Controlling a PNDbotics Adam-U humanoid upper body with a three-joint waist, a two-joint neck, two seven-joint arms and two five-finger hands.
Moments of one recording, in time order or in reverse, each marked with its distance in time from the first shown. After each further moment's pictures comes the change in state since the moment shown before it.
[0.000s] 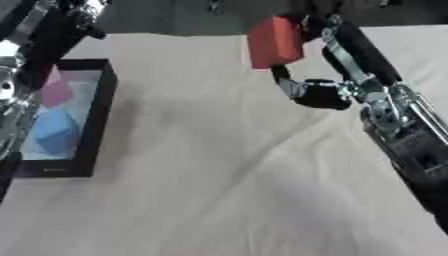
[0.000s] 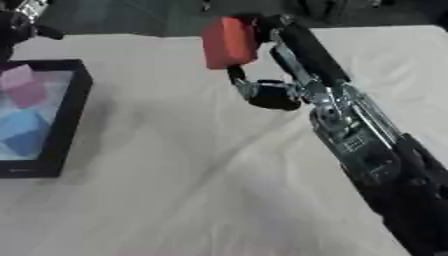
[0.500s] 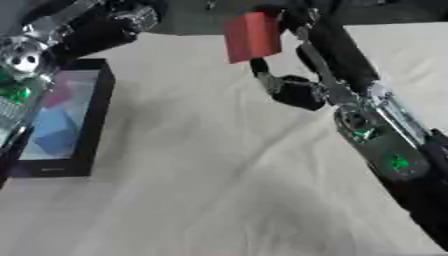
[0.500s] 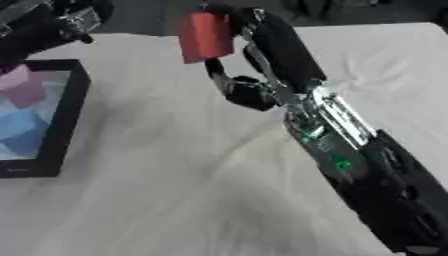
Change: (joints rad) left arm -0.102 -0.008 -0.090 0.010 -0.104 0.083 -0.229; right arm -0.037 0.048 0.051 0.041 0.206 -0.006 -0.074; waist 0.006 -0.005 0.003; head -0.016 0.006
